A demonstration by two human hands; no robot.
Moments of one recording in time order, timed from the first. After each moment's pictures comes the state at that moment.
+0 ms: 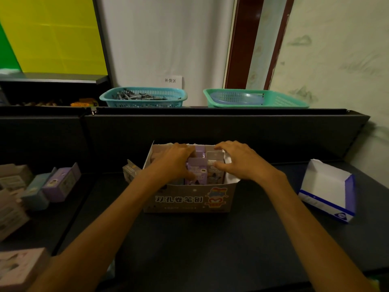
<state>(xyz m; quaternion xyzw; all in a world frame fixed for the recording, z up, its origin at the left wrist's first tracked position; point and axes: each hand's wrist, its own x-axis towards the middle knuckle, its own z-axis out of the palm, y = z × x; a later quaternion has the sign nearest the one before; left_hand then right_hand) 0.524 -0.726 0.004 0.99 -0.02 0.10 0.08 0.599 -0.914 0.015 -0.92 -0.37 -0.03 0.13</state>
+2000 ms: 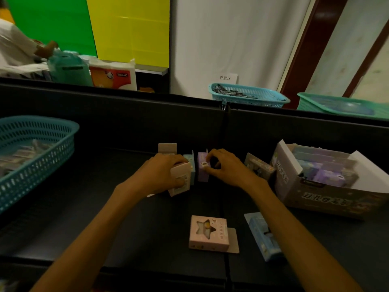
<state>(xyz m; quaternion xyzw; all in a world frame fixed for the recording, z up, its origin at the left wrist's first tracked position) 0.274 -0.429 -0.023 0.96 0.13 0.05 0.26 0.441 -0.586 -0.046 -0.87 -0.45 0.04 0.21</state>
